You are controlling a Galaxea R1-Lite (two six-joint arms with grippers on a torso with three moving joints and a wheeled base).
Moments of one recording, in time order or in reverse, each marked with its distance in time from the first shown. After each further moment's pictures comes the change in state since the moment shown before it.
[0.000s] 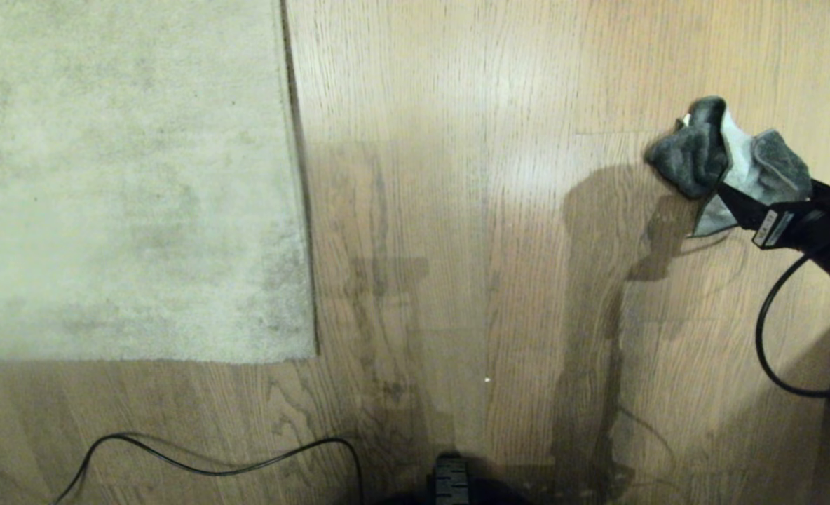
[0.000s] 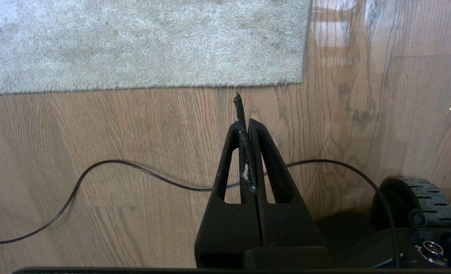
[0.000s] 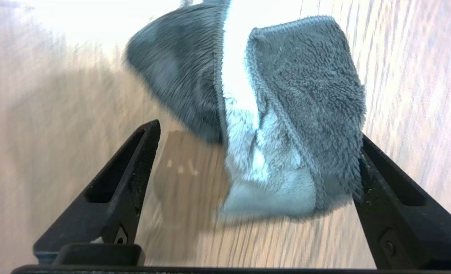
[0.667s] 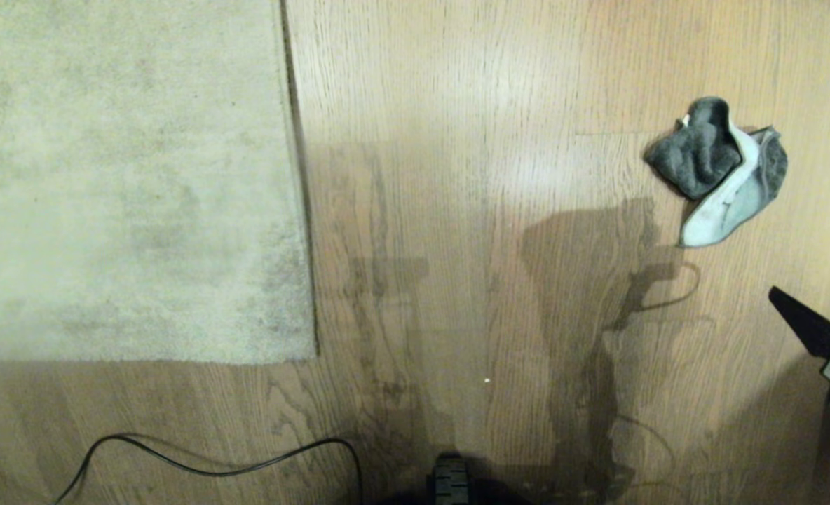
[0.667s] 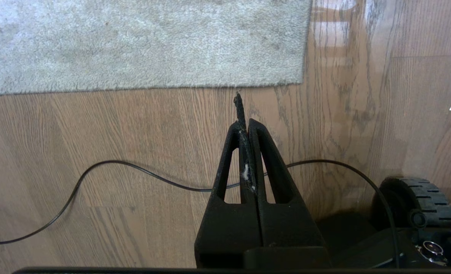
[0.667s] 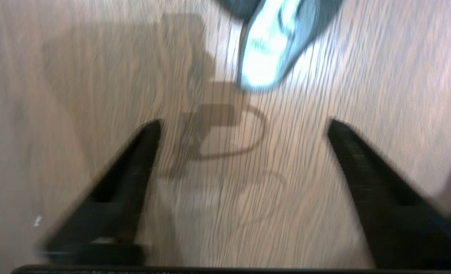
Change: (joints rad) left arm 0.000 0.000 0.000 0.000 0.000 0.000; right arm 0.001 -0.395 0.516 0.008 -0.001 -0.003
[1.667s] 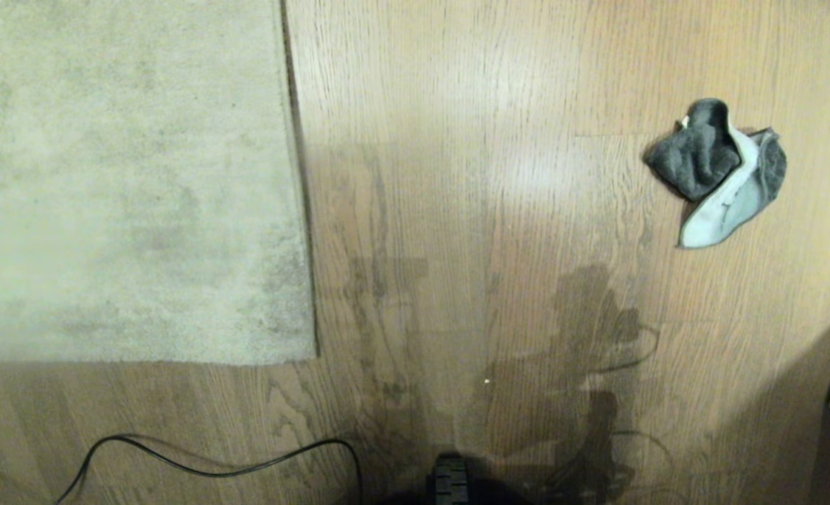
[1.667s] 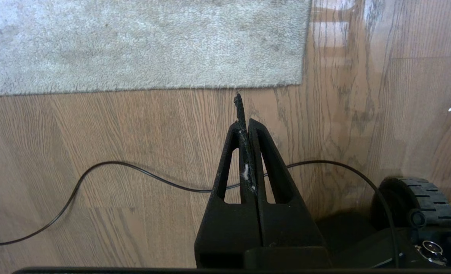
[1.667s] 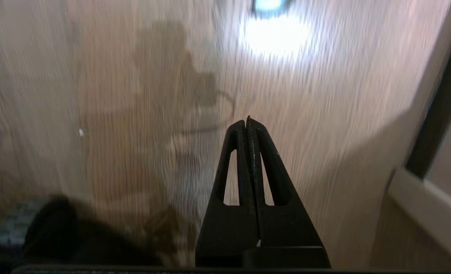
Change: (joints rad) left arm 0.000 0.000 0.000 0.000 -0.001 0.000; right arm 0.010 -0.926 0.081 0.884 -0.019 -0.040
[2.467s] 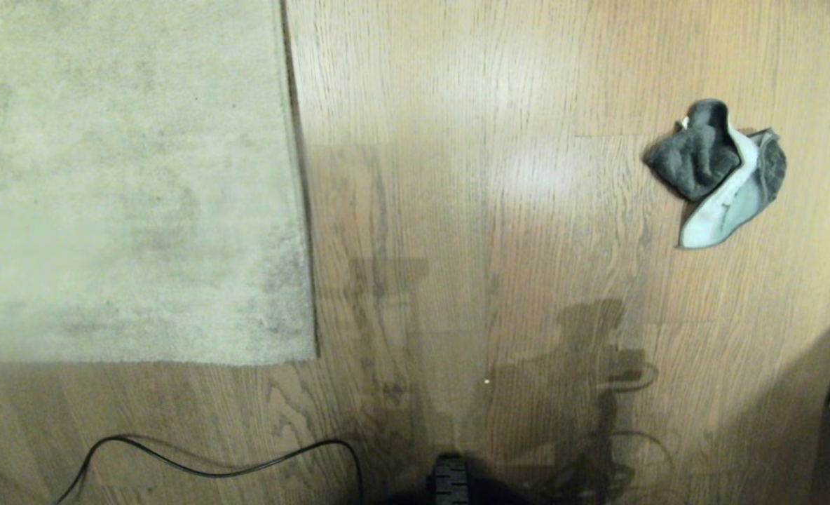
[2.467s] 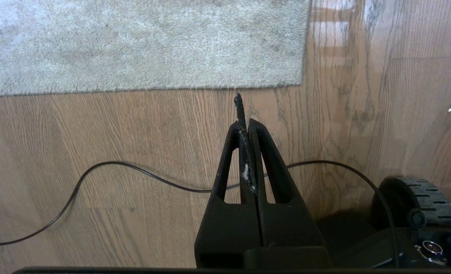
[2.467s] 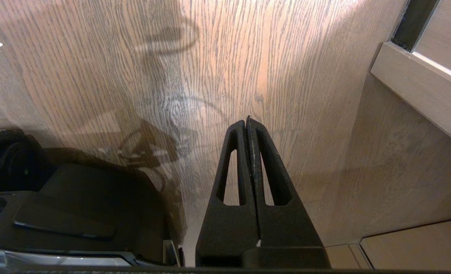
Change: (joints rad) left arm 0.000 0.000 0.000 0.000 0.000 0.000; right arm 0.000 -0.022 0.002 0.329 -0.170 0.024
